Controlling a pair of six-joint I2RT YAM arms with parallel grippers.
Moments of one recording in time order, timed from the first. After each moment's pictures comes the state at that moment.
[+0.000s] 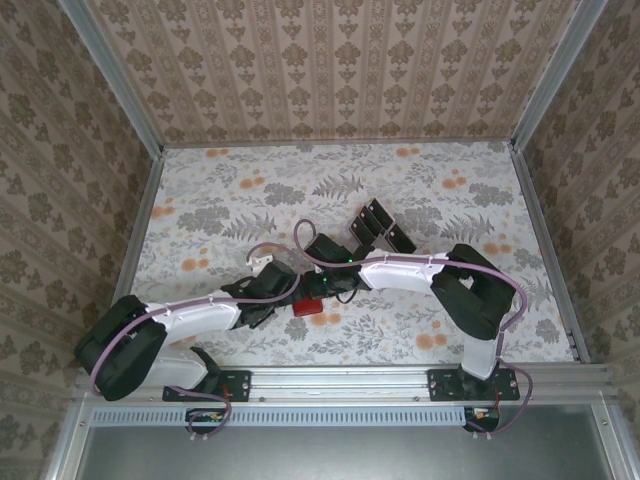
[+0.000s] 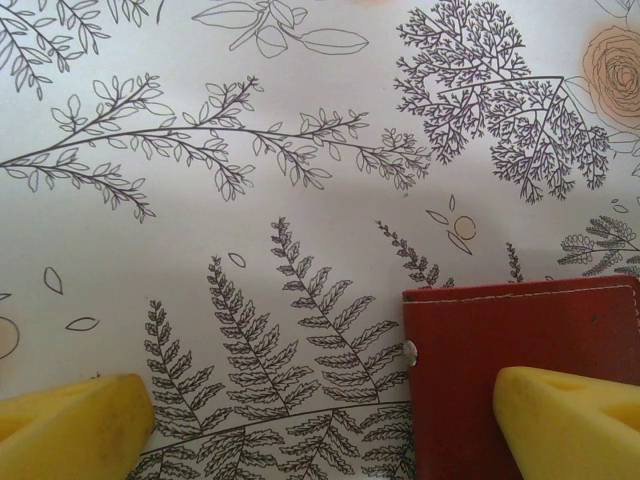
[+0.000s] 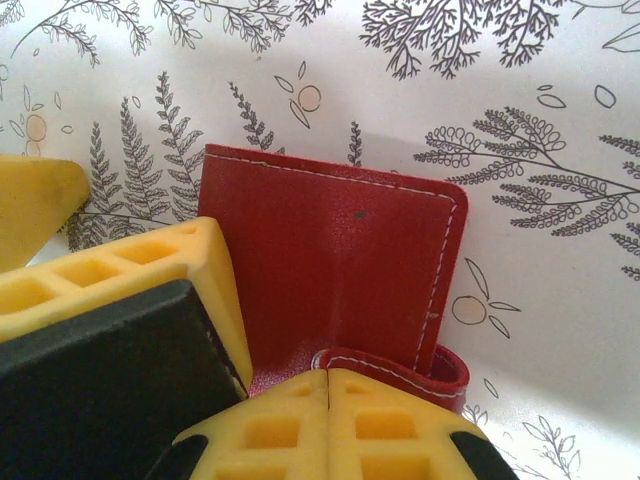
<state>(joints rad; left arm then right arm) -0.83 1.31 0.45 -0.14 -0.30 -0.91 0.90 1.84 1.13 -0.34 -0.12 0.66</state>
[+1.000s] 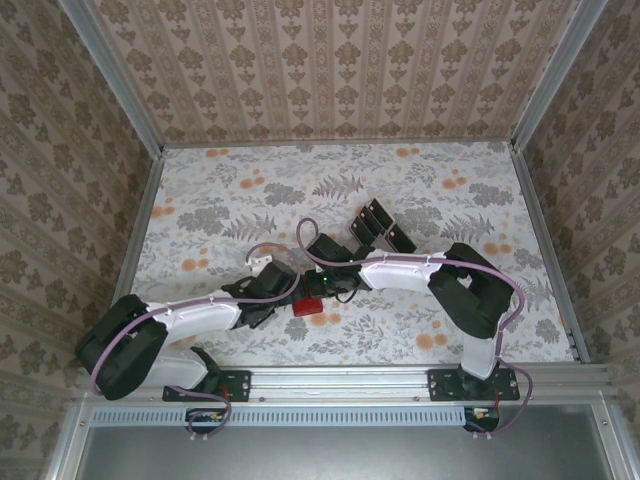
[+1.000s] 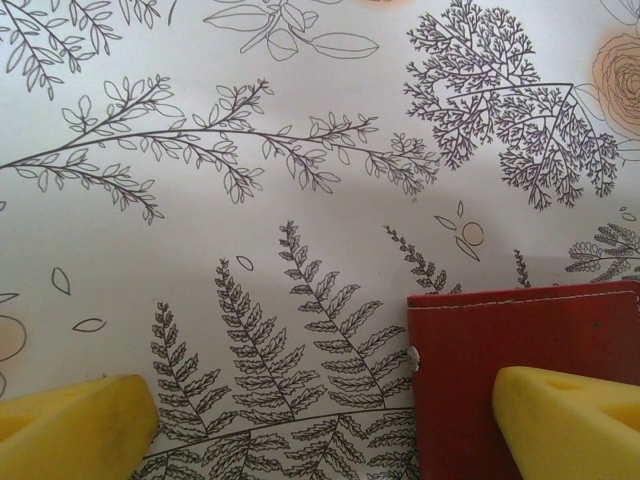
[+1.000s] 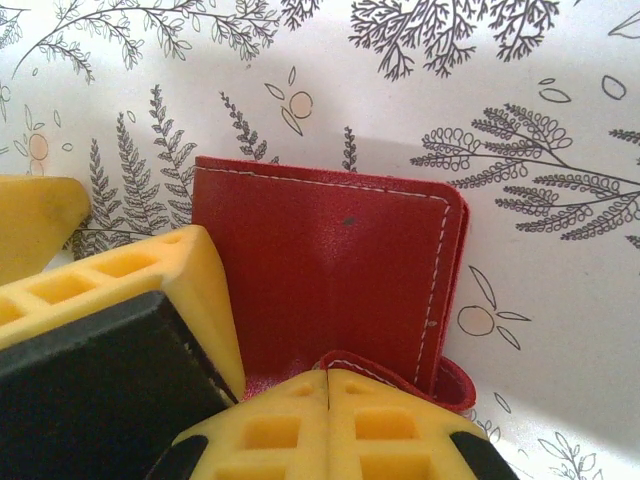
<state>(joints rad) -0.83 1.30 0.45 -0.14 -0.30 -0.92 0.89 1.86 1.12 -0.30 -0.14 0.71</state>
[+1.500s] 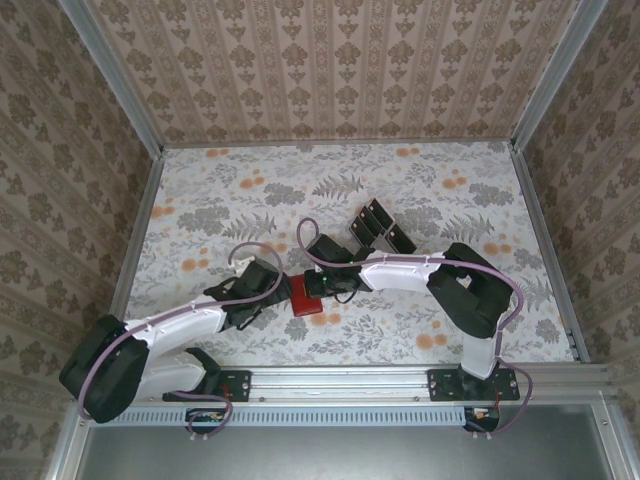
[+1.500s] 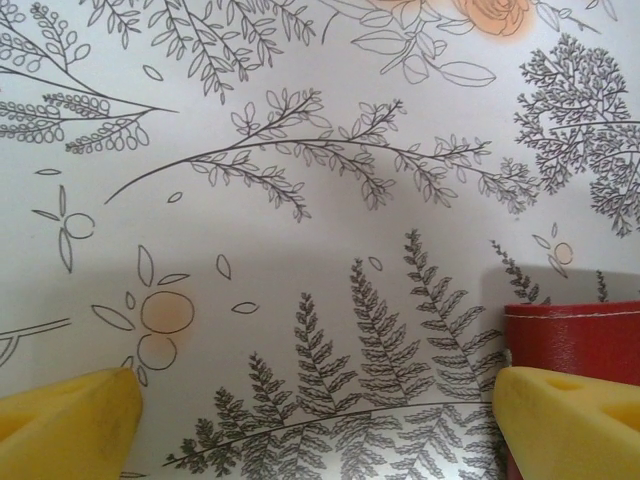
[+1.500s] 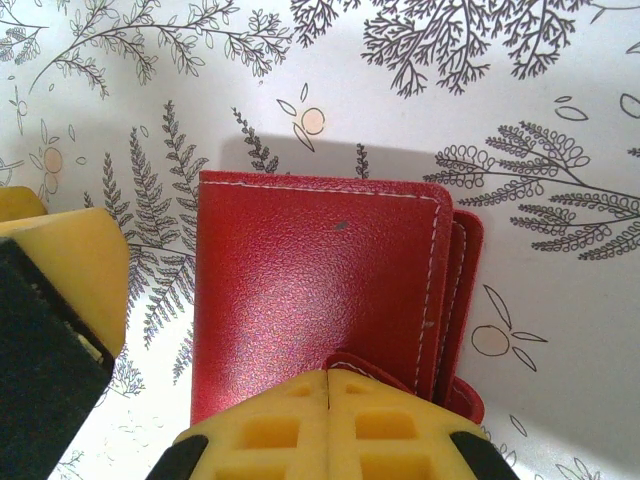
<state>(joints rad) -0.73 1.16 0.41 -0.25 -0.26 -0.91 0.89 1.86 1.10 -0.25 -0.14 0.71</state>
